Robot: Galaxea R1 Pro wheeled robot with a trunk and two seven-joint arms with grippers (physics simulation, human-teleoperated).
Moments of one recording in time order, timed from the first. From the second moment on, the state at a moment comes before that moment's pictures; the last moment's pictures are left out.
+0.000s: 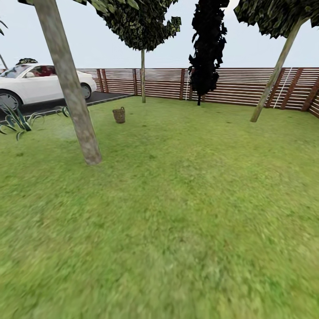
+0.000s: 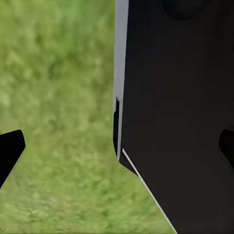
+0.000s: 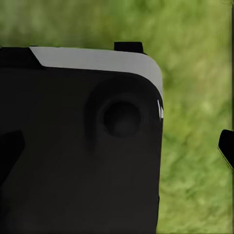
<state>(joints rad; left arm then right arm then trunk) 0.00 0.07 0.04 -0.08 0.01 -0.02 0.00 -0.13 -0.01 0.00 -0.06 0.00 -0.08 0.00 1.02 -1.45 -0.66</state>
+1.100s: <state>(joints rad) 0.00 0.07 0.04 -0.08 0.01 -0.02 0.00 -0.14 -0.01 0.00 -0.06 0.01 -0.08 0.00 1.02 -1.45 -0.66</state>
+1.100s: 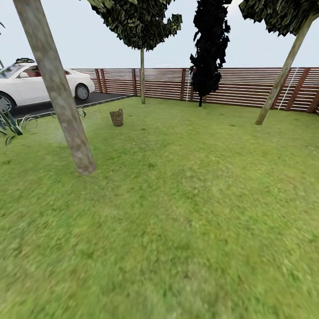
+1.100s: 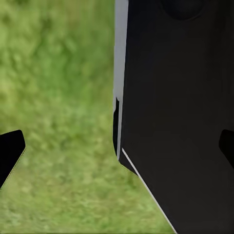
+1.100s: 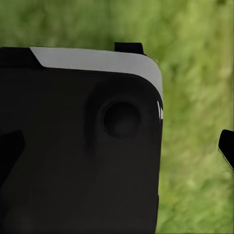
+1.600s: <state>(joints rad) 0.00 0.07 0.04 -0.08 0.01 -0.02 0.00 -0.13 0.00 0.00 -0.06 0.01 -0.08 0.00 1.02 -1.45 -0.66</state>
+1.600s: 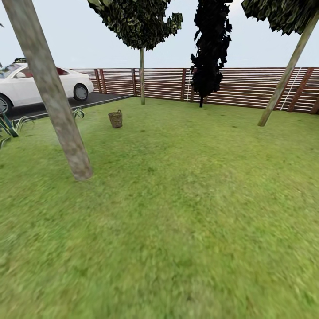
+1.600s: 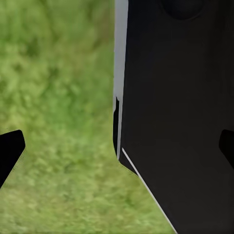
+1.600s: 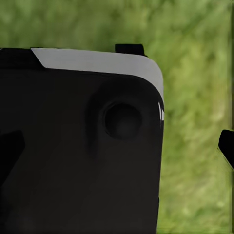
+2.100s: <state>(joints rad) 0.00 0.07 0.04 -0.08 0.01 -0.02 0.00 -0.14 -0.01 0.00 -0.06 0.00 -0.08 0.00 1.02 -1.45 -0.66</state>
